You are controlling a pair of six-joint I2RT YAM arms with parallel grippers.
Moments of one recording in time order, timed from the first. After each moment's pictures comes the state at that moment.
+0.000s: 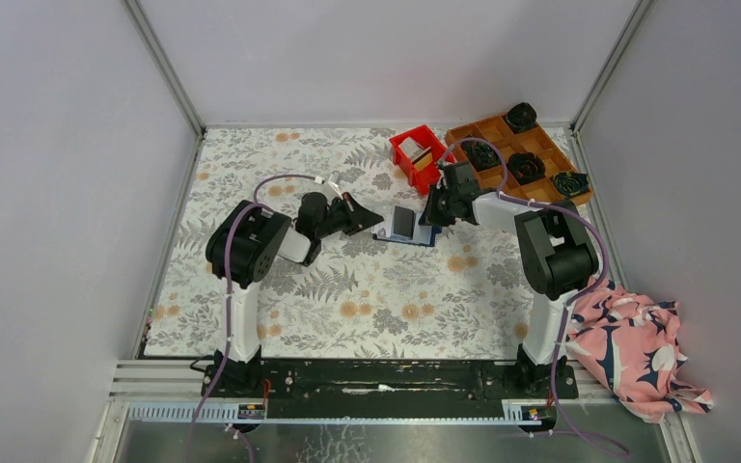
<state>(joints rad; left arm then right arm) -0.36 2.08 0.82 1.02 0.53 -0.95 0.36 1.93 1.16 -0.12 -0.25 0.45</state>
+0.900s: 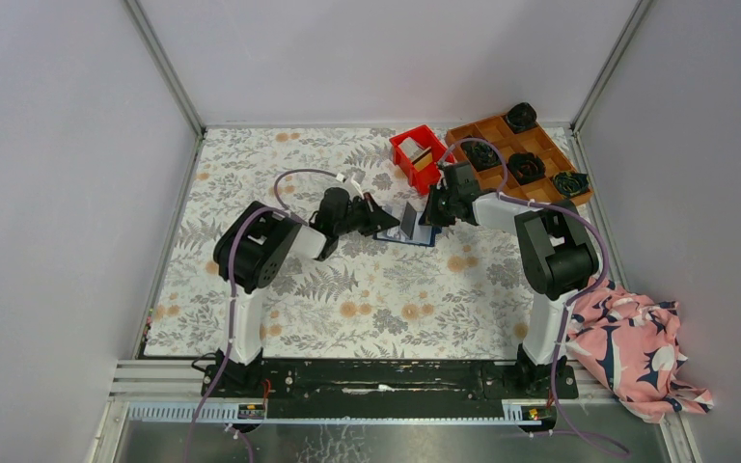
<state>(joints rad) -0.46 2.08 0.93 0.83 0.47 -0.90 0.36 1.93 1.15 -0.11 -0.24 0.45</state>
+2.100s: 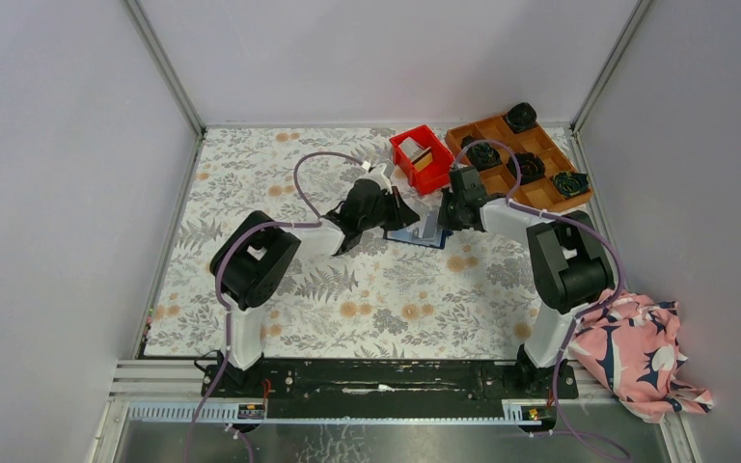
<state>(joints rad) -0.63 1.97 1.08 0.50 0.25 -0.73 0.36 1.82 1.07 -0.17 -0.01 0.46</state>
